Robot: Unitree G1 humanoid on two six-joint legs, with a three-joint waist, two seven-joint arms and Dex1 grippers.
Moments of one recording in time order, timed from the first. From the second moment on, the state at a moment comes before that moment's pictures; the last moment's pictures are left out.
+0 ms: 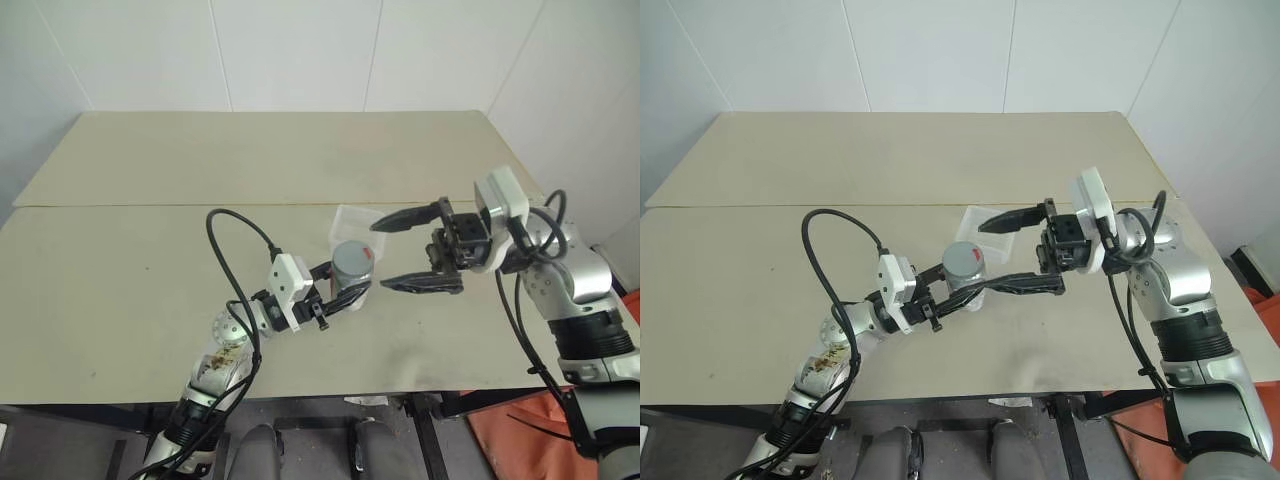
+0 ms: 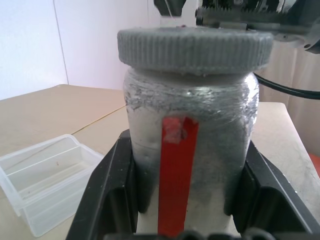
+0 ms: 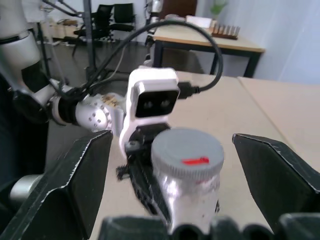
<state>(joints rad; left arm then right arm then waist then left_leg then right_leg) -0.27 0.21 -0.22 -0.14 -0.32 0.04 -0.78 -0.66 -0.69 0.09 -0.05 0.75 0.25 1.26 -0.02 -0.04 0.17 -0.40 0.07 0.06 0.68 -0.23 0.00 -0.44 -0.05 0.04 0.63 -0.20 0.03</state>
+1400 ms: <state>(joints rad) -0.27 0.21 -0.20 -0.10 -0.30 0.02 -0.80 -0.52 -0.67 -0.01 -0.12 0.52 0.25 1.12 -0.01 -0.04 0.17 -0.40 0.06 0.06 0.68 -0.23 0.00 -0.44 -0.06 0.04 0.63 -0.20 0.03</state>
